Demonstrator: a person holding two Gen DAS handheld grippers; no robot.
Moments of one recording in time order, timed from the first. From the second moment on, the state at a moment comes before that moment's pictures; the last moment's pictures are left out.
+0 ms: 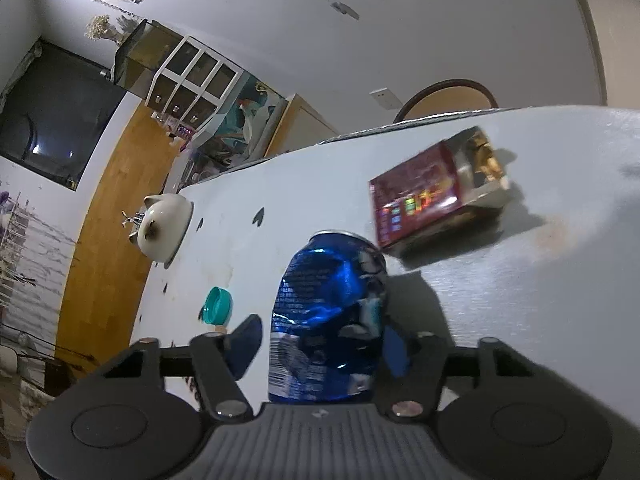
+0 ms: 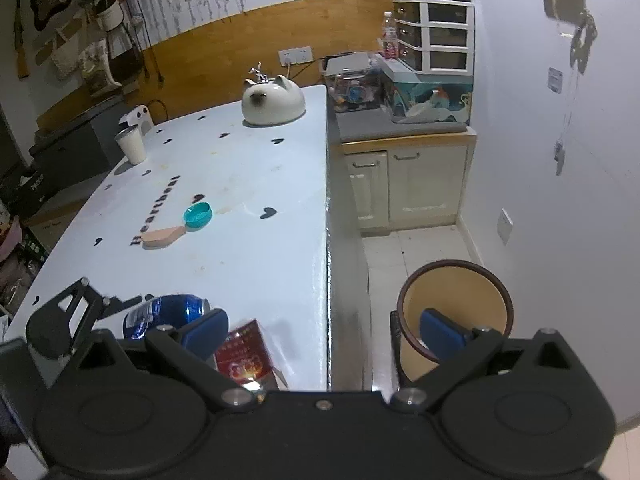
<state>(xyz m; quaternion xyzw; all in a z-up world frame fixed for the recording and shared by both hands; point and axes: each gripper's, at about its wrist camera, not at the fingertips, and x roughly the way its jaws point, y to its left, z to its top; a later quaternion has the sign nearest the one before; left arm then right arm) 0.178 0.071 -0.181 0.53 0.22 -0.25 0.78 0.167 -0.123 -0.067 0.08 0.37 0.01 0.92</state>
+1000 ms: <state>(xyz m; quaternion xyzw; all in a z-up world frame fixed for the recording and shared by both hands) 0.229 0.186 -0.115 -0.12 0.51 -0.19 0.83 0.207 -0.065 -0.087 0.16 0.41 0.17 0.88</state>
